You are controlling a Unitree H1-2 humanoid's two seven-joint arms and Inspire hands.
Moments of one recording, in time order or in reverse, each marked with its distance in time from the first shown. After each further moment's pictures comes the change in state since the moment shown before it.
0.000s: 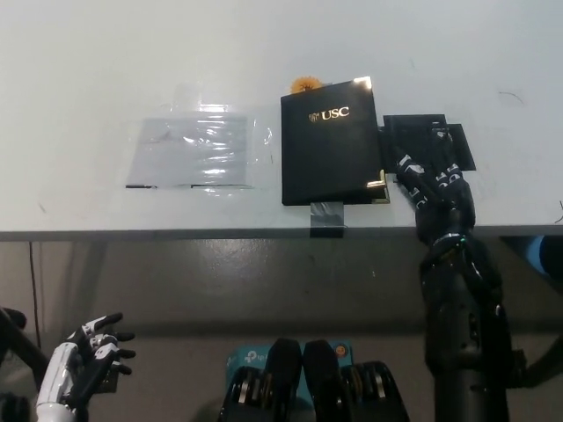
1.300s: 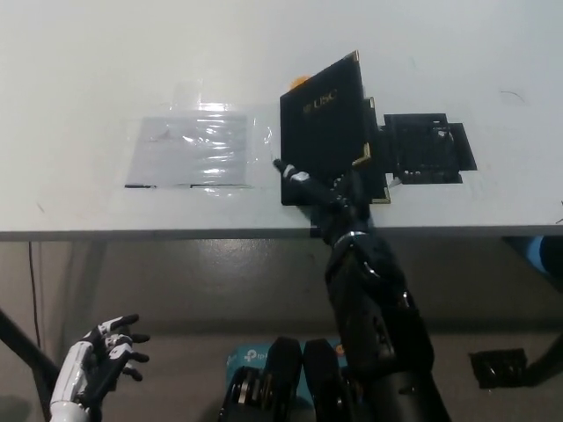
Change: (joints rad) left_arm -0.006 -0.003 -0.042 0.004 0.003 0.001 -0.007; right_arm -0.020 0.084 0.333 0.097 -0.112 -0.054 -0.027
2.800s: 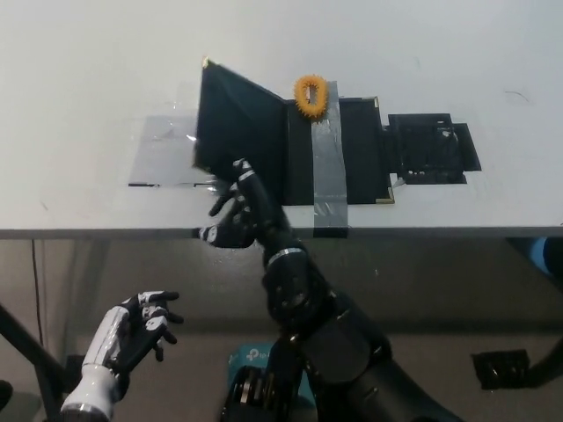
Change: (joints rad) left_arm -0.104 0.024 -0.089 0.017 0.029 0.030 -0.027; right_arm -0.068 -0.061 0.532 0.213 -0.524 -0.125 -0.002
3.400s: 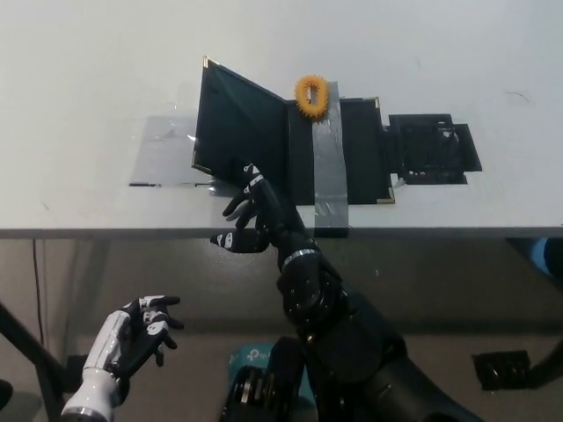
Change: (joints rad) left_arm 0.017 -0.002 0.002 0.001 0.003 0.006 -0.002; right_arm 0.007 -0.050 -0.008 0.002 -0.058 -0.001 0.037
